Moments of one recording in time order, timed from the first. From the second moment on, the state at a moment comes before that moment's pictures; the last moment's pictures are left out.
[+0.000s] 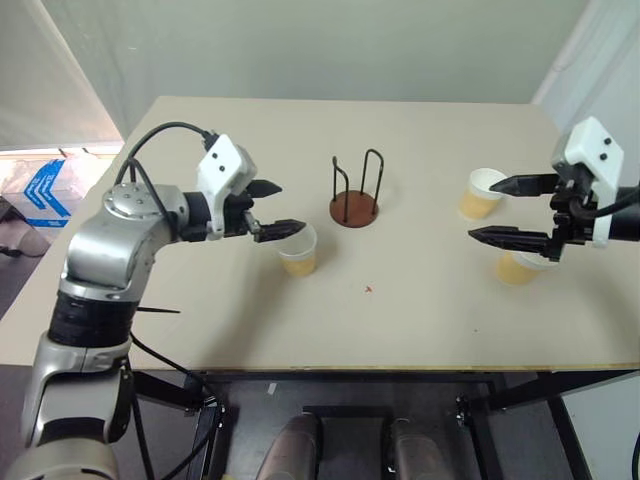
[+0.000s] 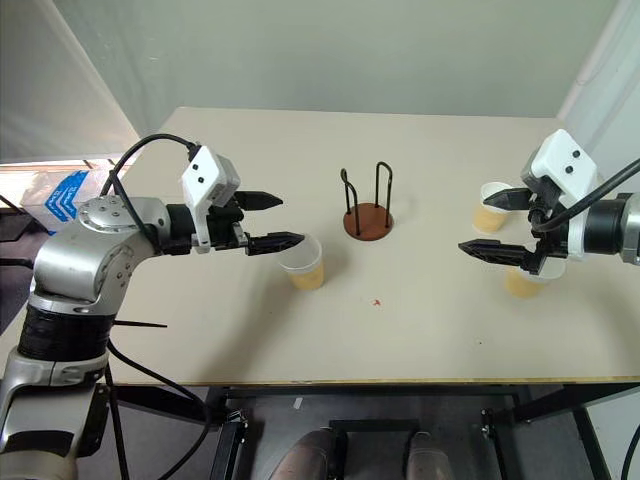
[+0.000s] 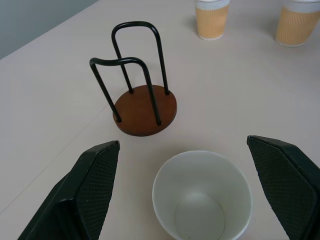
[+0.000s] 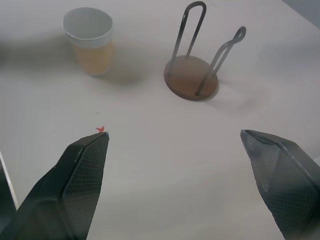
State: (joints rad) left arm -0.73 0.79 -0.03 -0.08 -0.40 0.74 -0.95; right arm -0.60 -1.17 -0.13 -0.34 0.64 0.92 0.99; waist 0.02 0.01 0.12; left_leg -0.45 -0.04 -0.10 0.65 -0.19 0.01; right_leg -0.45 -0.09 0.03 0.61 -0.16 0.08
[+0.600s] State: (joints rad) left arm -0.72 0.75 -0.02 -0.06 -0.39 0.74 -0.89; right arm -0.64 -1.16 -0.10 -0.32 0.63 0.92 1.00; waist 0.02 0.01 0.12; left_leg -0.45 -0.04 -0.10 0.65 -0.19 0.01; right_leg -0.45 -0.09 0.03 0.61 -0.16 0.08
